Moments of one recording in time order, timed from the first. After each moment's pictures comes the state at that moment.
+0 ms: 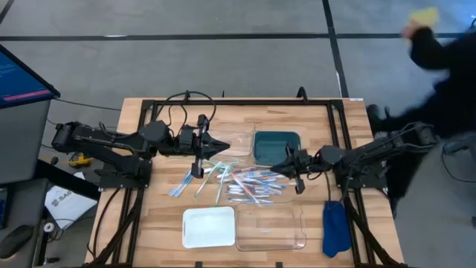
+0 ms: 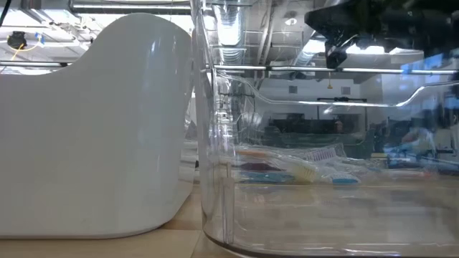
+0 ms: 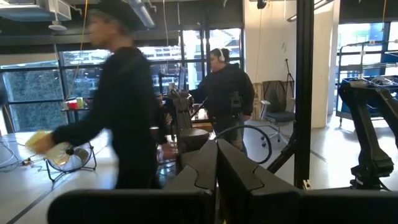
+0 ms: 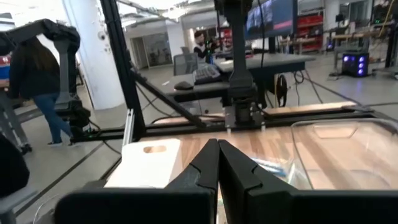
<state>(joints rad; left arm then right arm) -0.09 1.16 0.89 0.50 -0.03 0.07 0.17 1.14 0.30 0.88 0.04 0.15</state>
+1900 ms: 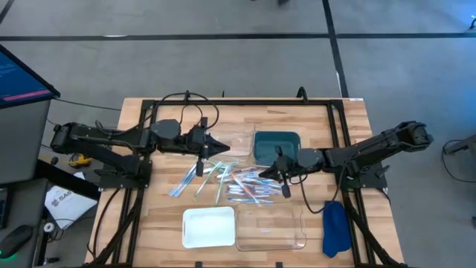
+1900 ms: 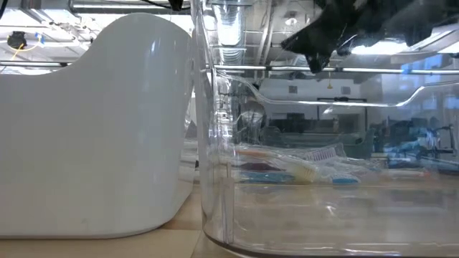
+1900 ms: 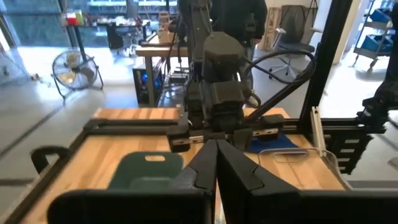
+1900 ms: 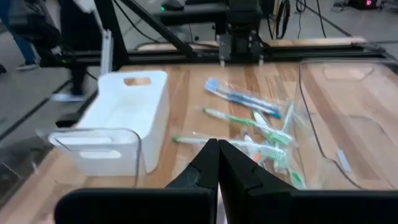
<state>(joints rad) -0.03 1.14 0.93 0.09 -0.03 -0.01 0.17 1.28 0.55 0.42 0.05 0.09</state>
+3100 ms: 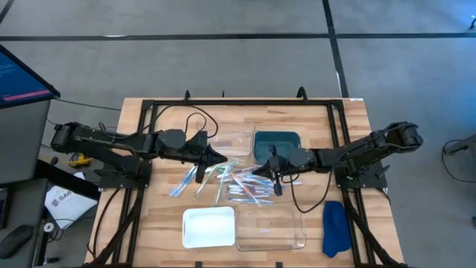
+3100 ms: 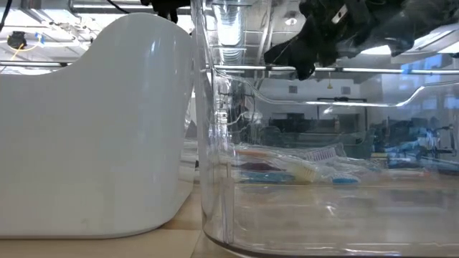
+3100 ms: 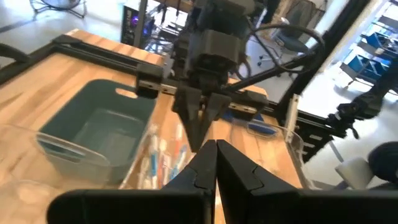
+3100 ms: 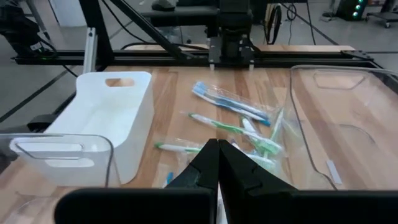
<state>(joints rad) -0.08 1.15 0.84 0.04 -0.04 -0.32 0.15 1.39 0.58 0.53 0.05 0.04</state>
